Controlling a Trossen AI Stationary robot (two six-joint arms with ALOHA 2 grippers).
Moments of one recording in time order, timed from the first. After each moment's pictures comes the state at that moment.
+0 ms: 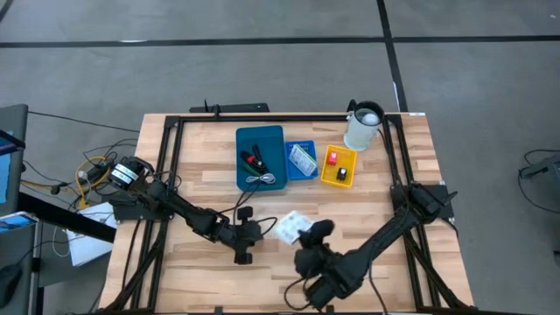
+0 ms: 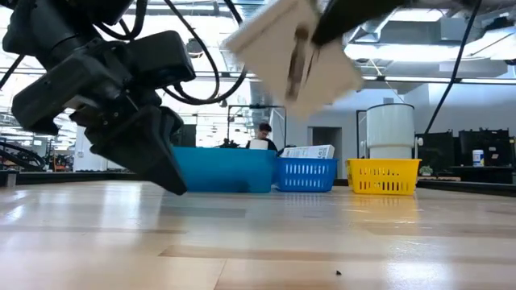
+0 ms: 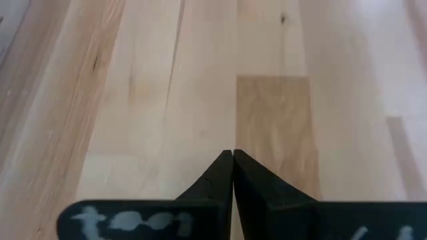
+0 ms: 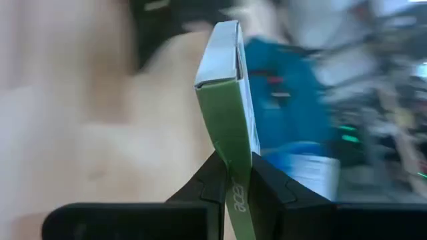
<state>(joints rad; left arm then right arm) -0.46 1.75 0.76 0.13 -0.33 -0.38 0.69 2.09 1.72 -1.09 0.95 0.47</state>
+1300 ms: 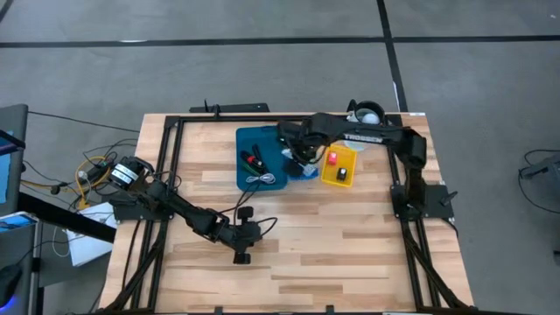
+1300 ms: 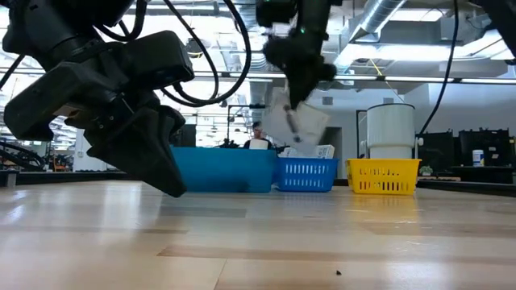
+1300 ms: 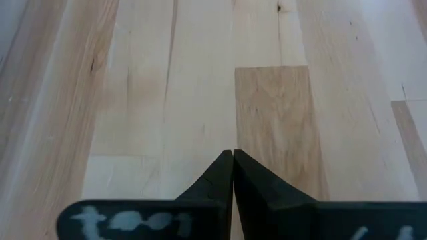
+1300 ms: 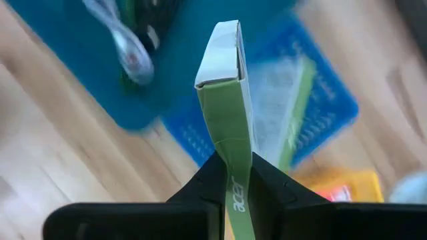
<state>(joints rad) -0.46 1.75 0.76 0.12 -0.32 -0.32 -0.21 1.94 1.83 -1.22 0.11 0.34</state>
